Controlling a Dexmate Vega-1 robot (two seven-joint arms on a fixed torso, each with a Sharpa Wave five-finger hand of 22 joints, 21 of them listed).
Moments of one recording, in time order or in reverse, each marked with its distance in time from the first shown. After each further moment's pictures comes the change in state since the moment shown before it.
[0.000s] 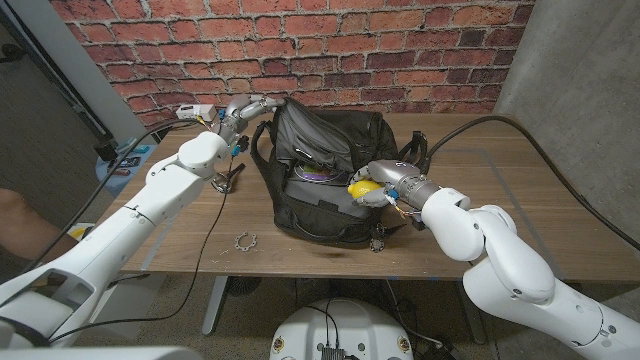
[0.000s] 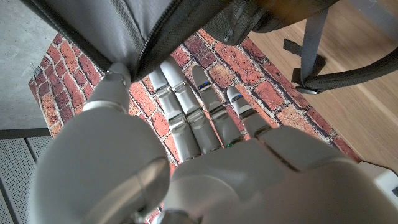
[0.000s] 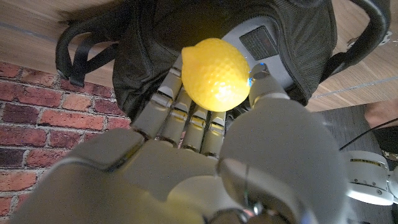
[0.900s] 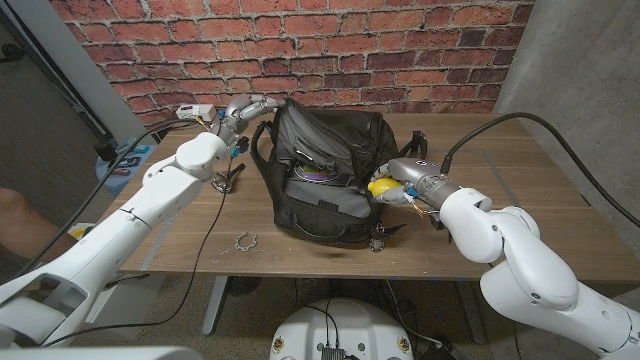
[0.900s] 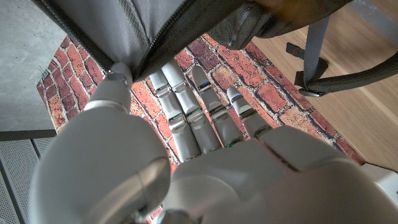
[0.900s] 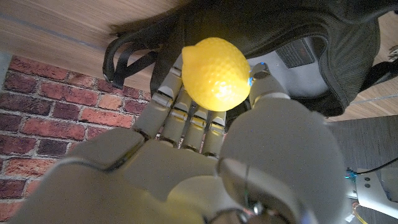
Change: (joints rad) left arm 0.031 0.019 -0.015 -0.045 -0.009 0.007 -0.001; left_hand 0.000 0.000 0.000 0.000 0.000 -0.001 -0.002 -0.004 0.000 0.000 0.000 -0.008 0.000 0.000 0.000 -0.008 0.002 0.000 0.000 0.000 0.000; right arm -0.066 -0.083 0.084 -0.035 0.000 -0.072 -0.024; right_hand 0.003 0.003 0.000 0.000 -0.004 0.007 0.000 0.000 0.003 0.016 -0.005 0.002 0.000 0.007 -0.003 0.000 0.005 0.003 0.004 0.005 0.000
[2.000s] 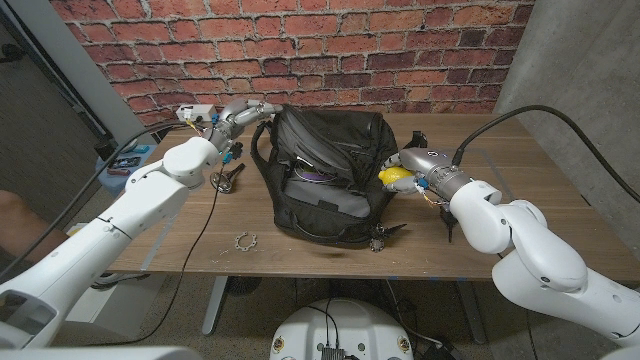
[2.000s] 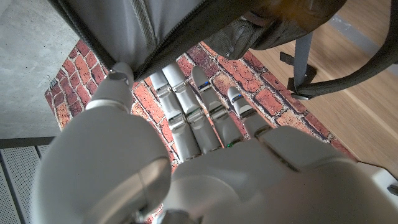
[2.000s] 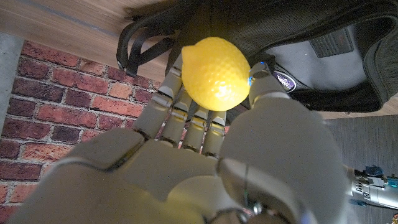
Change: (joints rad) left arm 0.102 0.088 -0.064 -0.123 -0.043 0.032 -0.006; left_hand 0.000 0.000 -0.002 -0.003 0.000 0.000 0.000 -0.001 0.001 0.000 0.000 -0.009 0.002 -0.007 0.007 -0.008 0.004 -0.005 0.005 0.000 0.000; right arm 0.010 -0.065 0.055 0.042 0.130 0.034 -0.142; right_hand 0.007 0.006 0.000 0.000 0.000 0.009 -0.002 0.000 -0.001 0.013 -0.002 -0.002 0.000 0.011 0.000 -0.008 0.002 0.000 0.000 0.000 0.001
